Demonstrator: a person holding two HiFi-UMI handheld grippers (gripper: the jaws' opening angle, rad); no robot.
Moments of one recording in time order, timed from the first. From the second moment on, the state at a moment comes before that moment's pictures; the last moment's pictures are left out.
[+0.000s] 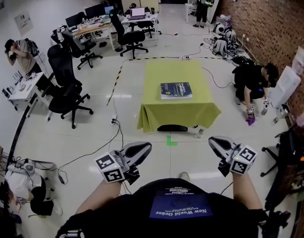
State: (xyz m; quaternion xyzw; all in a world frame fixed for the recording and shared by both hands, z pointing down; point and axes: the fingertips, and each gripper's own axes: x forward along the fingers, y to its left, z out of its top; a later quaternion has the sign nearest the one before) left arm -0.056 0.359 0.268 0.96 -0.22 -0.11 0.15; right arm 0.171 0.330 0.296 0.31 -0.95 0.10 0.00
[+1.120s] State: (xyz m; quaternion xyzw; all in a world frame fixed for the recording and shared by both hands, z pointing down) left arm -0.019 -0.023 0.268 0.94 -0.25 -0.15 0.17; right arm 0.183 -0.064 0.296 0.24 -0.97 0.06 0.05
